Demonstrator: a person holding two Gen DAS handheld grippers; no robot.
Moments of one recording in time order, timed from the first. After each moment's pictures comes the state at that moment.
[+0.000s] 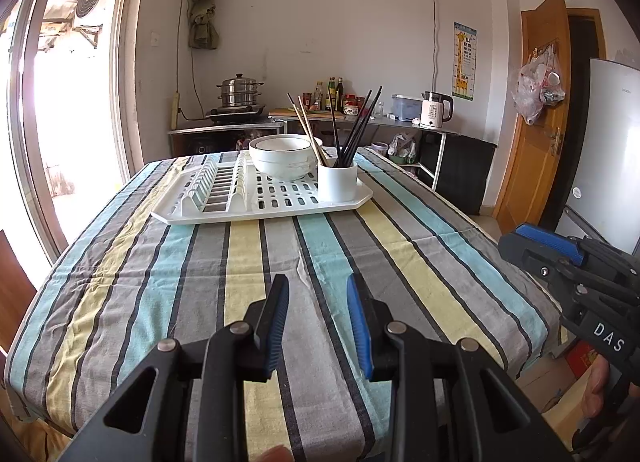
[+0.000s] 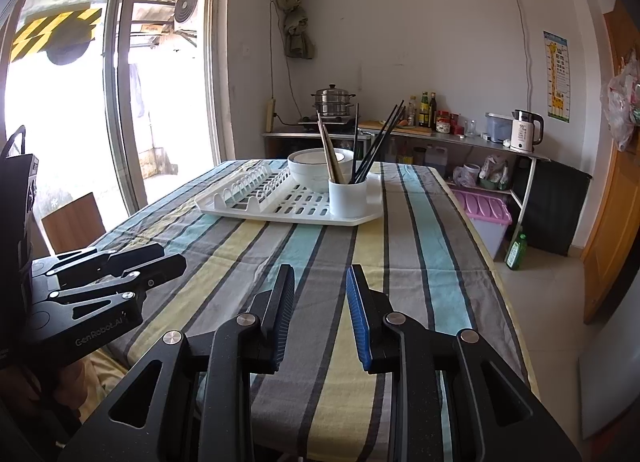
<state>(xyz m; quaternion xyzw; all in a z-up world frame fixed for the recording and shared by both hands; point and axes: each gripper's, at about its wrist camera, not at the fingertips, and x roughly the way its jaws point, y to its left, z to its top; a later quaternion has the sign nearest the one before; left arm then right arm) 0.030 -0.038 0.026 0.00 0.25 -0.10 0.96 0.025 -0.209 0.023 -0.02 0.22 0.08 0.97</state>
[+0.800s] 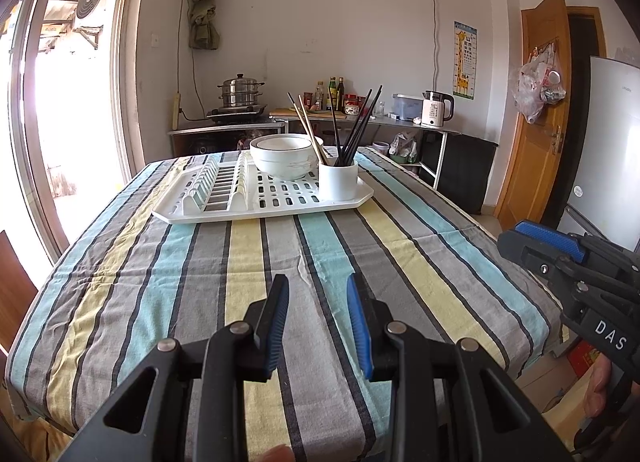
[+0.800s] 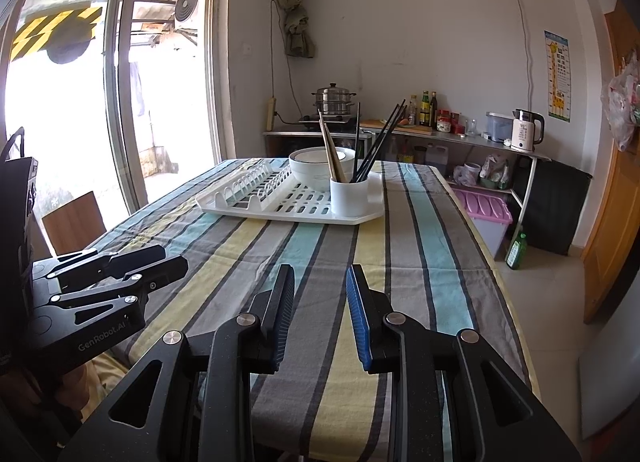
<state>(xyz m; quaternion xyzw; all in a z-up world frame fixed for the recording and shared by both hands) 0.028 -0.039 0.026 0.00 0.25 -0.10 0.96 0.024 -0.208 0.022 -0.02 0.22 0.08 0.97</state>
